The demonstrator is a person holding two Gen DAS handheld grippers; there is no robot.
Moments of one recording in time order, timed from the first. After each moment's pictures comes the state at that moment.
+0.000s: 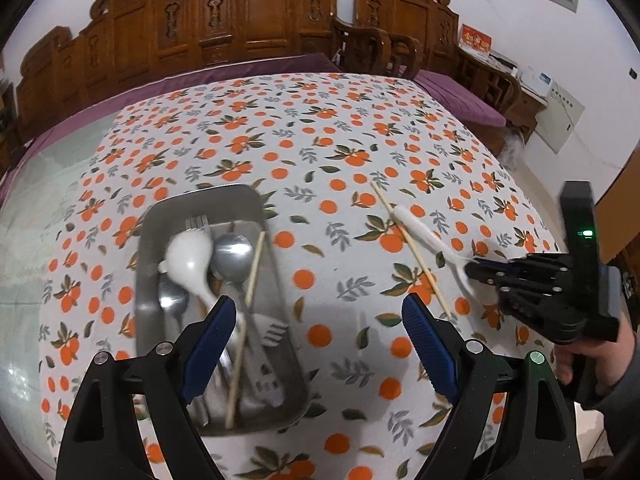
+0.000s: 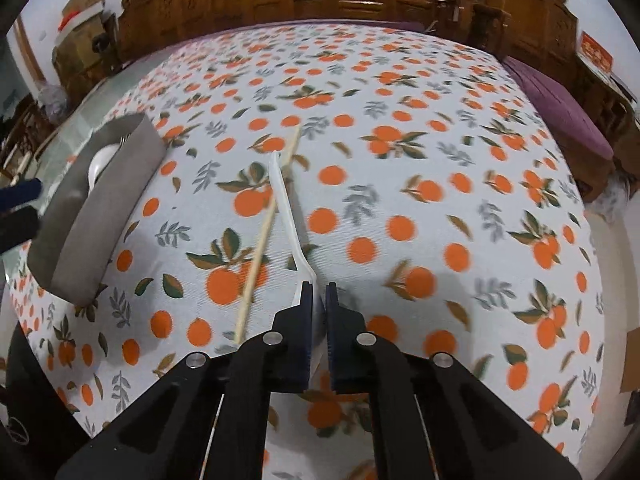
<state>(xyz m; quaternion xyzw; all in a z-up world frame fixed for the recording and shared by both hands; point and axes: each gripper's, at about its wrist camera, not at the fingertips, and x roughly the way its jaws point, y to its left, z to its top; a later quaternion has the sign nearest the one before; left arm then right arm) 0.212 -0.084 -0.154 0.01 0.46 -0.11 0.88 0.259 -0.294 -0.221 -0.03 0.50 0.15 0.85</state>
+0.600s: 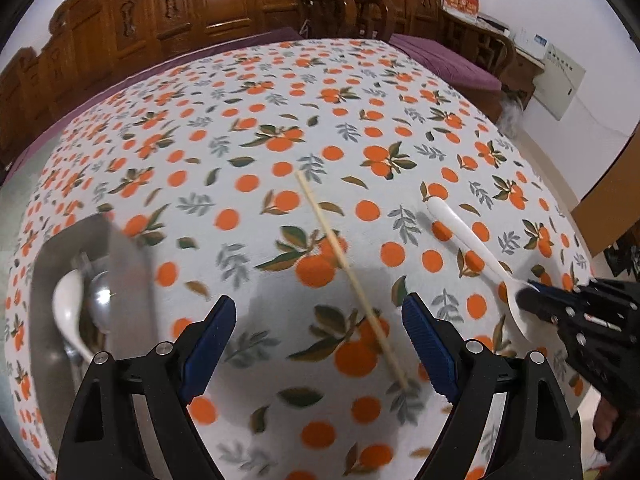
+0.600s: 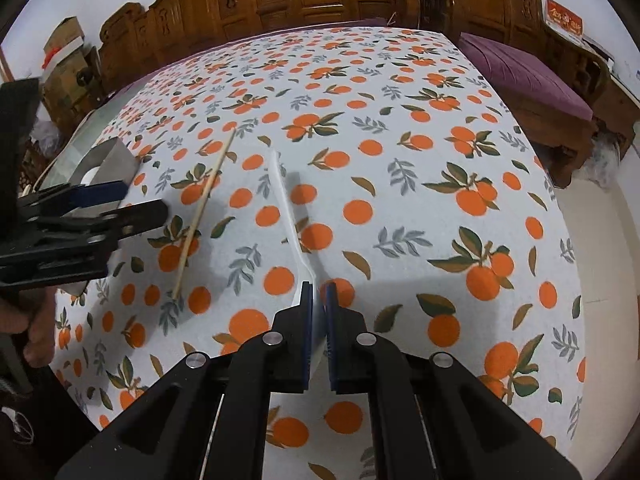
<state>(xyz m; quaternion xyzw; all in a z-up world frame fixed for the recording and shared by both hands) 0.272 -0.190 -0.209 0.06 0.50 -0.12 0.86 0.239 -0.368 -0.224 0.01 0.50 0.13 0.86</state>
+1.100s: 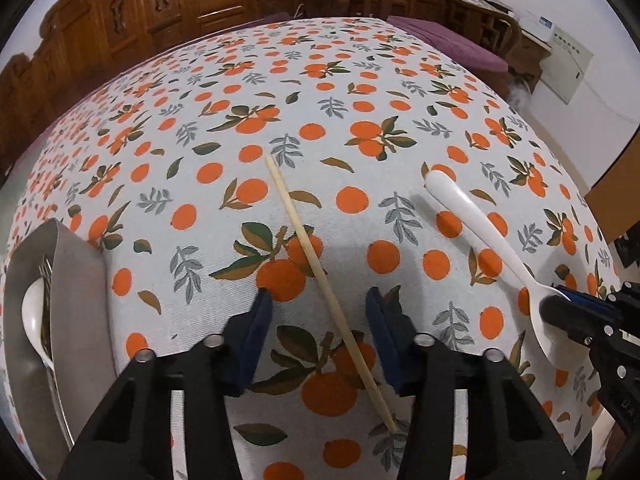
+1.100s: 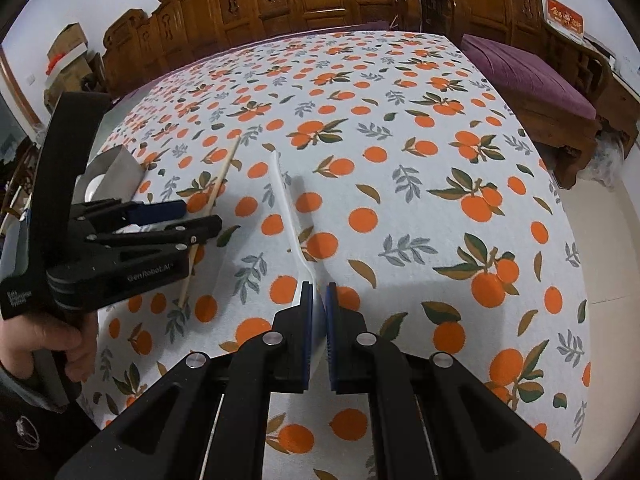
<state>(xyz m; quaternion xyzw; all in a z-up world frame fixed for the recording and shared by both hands) 0.287 -0.216 -0.239 0.07 0.51 -0.11 0.85 0.244 -0.366 -0.221 0.03 0.49 0.14 0.86</state>
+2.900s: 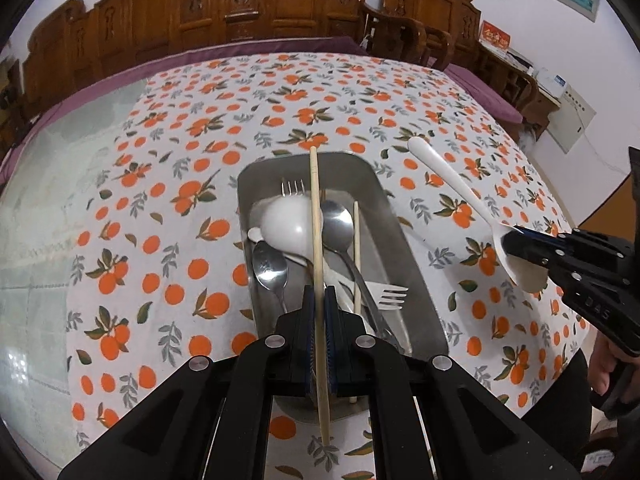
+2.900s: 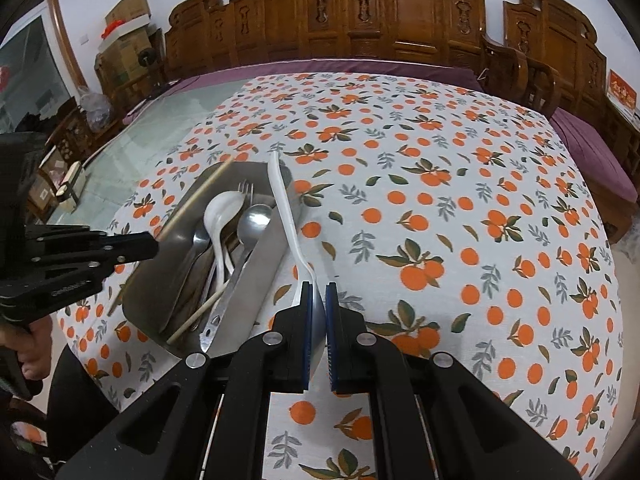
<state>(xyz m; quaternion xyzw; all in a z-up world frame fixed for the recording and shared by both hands) 0.214 0.020 -0.167 0.00 0.50 -0.10 0.86 0.237 -0.172 -0.159 -0.03 0.45 0.21 0.86</state>
